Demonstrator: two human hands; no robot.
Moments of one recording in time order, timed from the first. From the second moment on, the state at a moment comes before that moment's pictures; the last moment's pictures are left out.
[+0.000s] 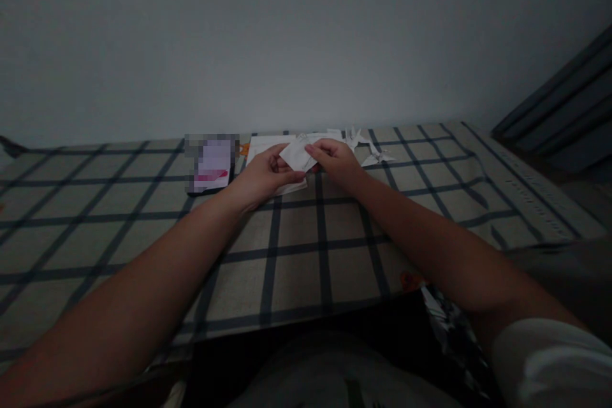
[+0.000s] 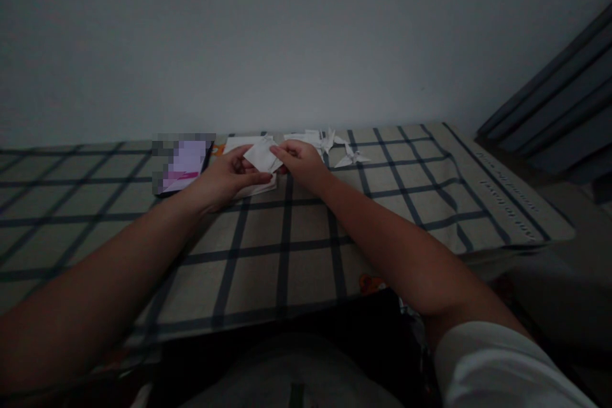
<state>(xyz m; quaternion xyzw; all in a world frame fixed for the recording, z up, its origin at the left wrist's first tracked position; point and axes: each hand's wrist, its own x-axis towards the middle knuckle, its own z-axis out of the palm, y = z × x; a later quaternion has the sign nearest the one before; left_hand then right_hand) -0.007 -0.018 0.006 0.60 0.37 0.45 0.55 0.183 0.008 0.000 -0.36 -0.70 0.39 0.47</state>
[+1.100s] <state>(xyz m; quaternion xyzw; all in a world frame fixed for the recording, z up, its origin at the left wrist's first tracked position) -0.010 -0.018 0.012 0.59 0.45 0.53 0.43 0.182 0.003 0.002 -0.33 -0.72 0.44 0.43</state>
